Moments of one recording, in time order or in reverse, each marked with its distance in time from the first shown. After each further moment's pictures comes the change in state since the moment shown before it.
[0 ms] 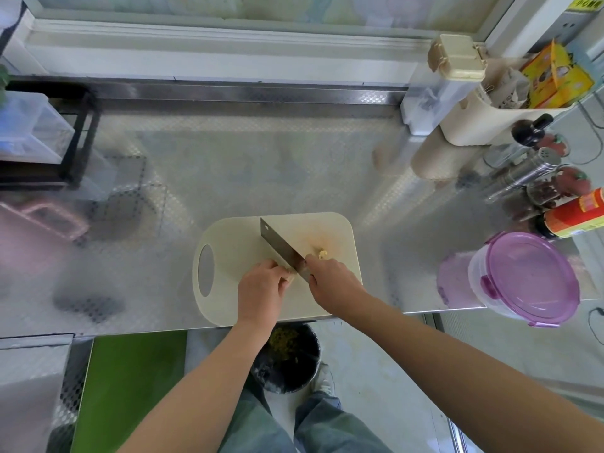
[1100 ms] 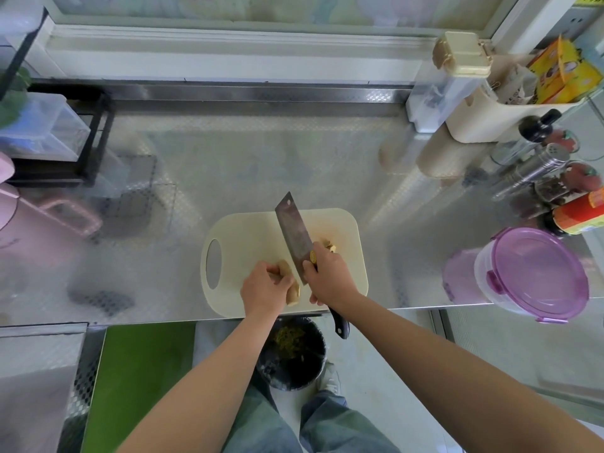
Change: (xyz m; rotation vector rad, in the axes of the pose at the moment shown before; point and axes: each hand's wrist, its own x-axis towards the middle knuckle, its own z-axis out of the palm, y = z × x) left_hand -0.004 0.006 -0.003 -0.363 -0.136 -0.588; right_hand -0.001 -0.020 0.005 0.545 0.074 0.187
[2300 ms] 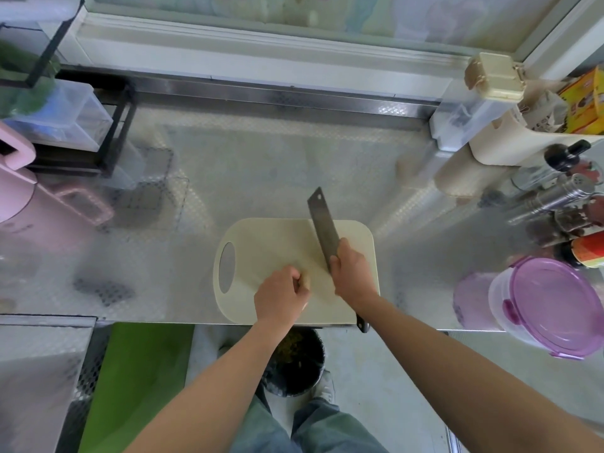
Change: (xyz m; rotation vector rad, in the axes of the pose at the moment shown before) left_hand 0.003 0.008 -0.006 0.244 -0.051 0.192; right_hand 0.033 0.009 -0.011 -0.214 0.106 -0.022
